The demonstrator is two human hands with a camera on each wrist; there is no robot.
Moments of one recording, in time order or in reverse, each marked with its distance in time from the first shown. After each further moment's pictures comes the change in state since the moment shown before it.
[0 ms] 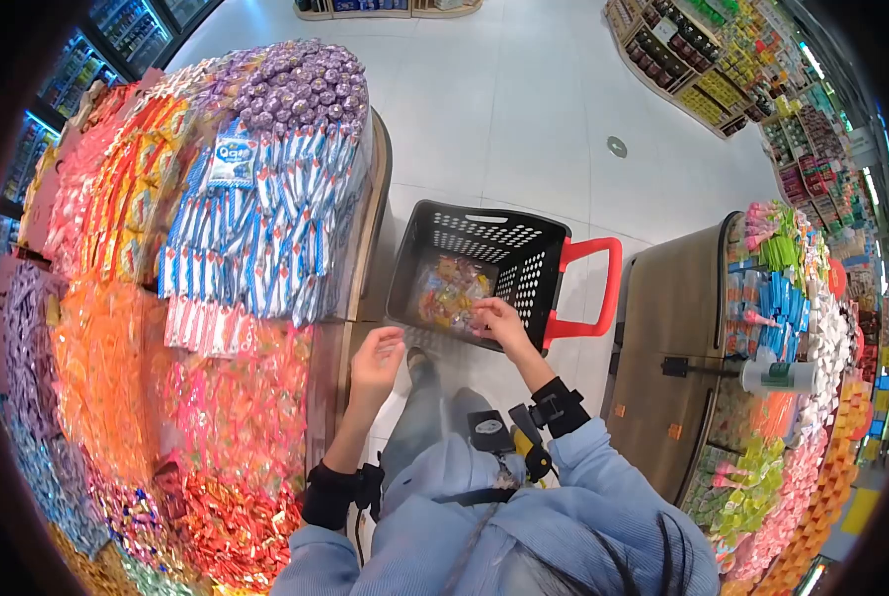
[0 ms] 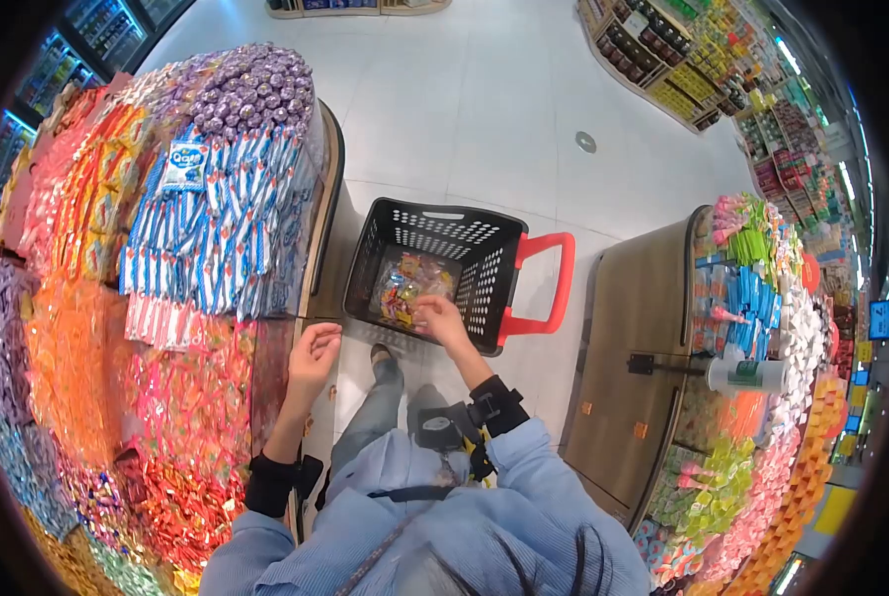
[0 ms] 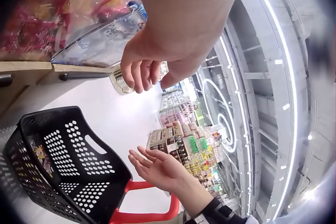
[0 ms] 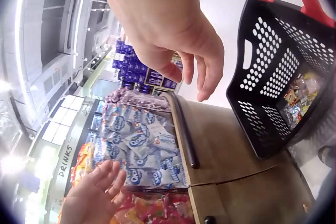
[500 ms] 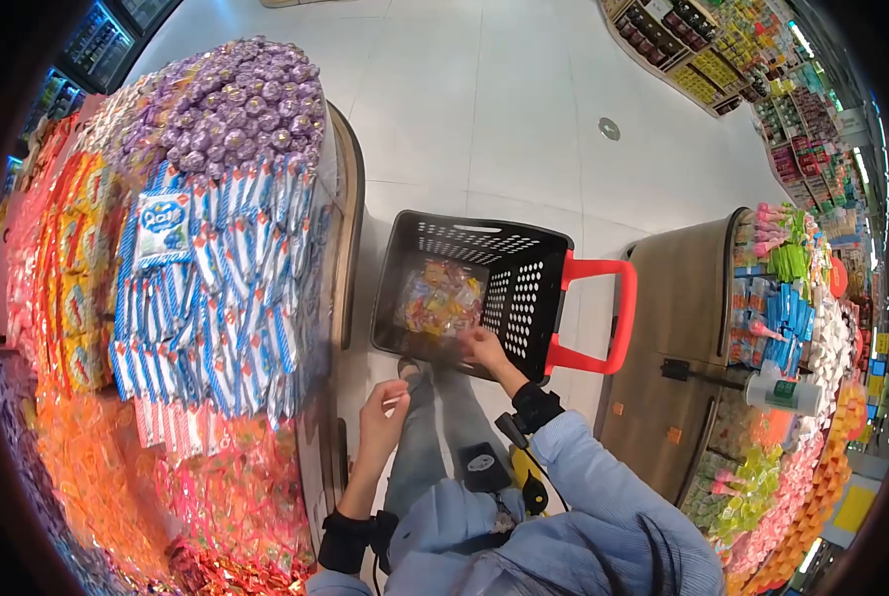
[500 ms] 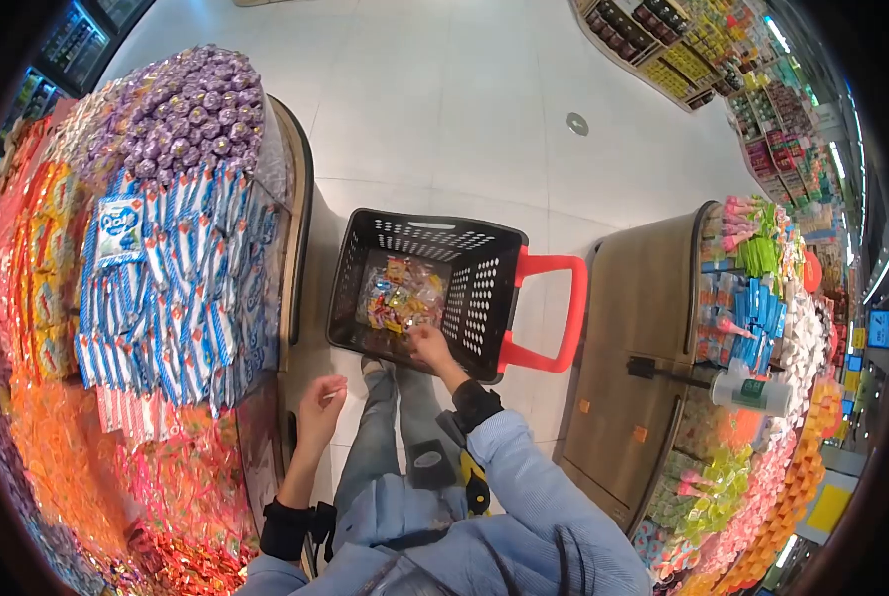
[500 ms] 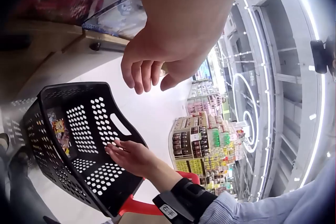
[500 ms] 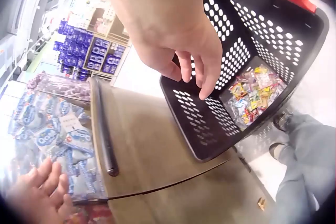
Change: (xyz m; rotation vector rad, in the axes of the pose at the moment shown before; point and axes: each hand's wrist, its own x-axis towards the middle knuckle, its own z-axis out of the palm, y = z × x) left_hand 0.045 -0.054 0.017 0.072 -0.033 -0.244; right_hand 0.131 0.095 -0.027 -0.193 0.131 0.227
